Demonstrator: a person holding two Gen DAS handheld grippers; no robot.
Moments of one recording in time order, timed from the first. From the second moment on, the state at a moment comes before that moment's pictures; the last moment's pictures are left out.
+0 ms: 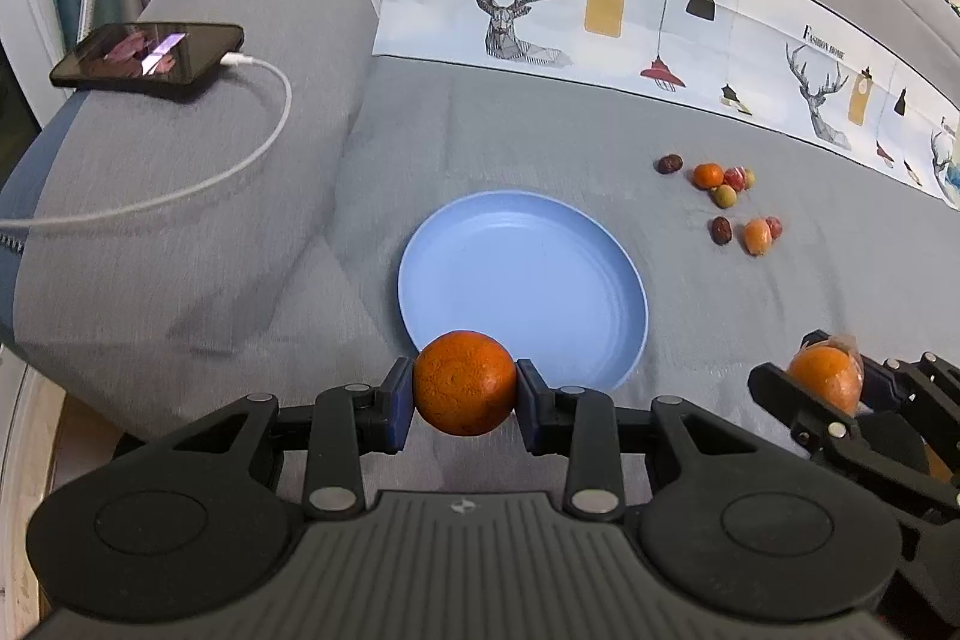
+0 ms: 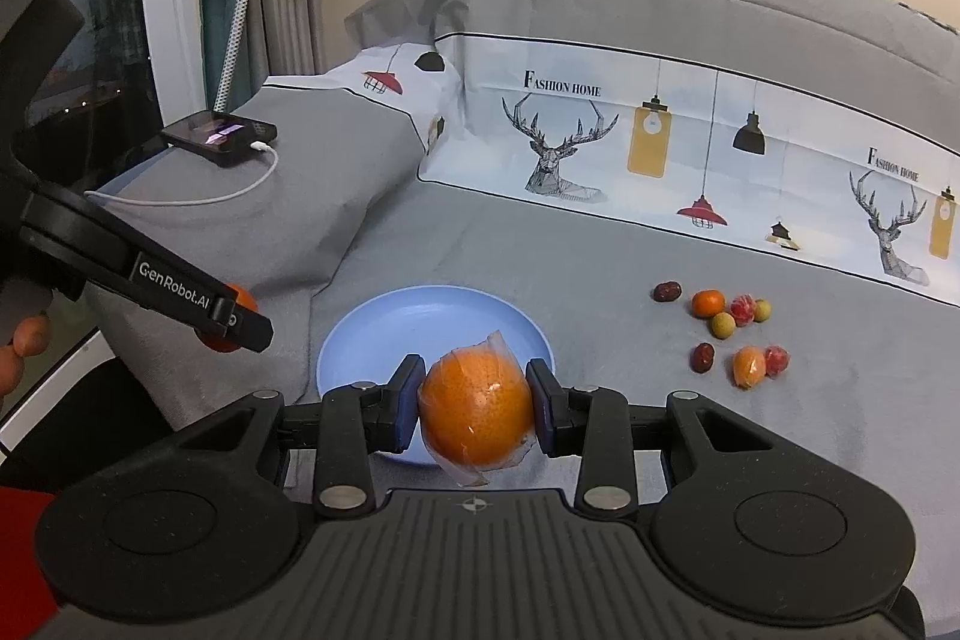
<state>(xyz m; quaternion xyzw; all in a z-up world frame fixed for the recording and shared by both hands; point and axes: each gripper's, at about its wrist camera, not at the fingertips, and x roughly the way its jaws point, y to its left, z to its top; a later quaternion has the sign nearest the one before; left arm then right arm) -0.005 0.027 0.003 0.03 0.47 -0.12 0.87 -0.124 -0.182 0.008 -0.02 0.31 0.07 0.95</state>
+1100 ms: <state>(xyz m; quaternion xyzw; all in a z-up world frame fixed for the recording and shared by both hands) 0.126 -0.022 -0.101 0.10 0.53 -0.12 0.83 0.014 -0.171 -0.088 -0.03 0.43 0.09 0.90</state>
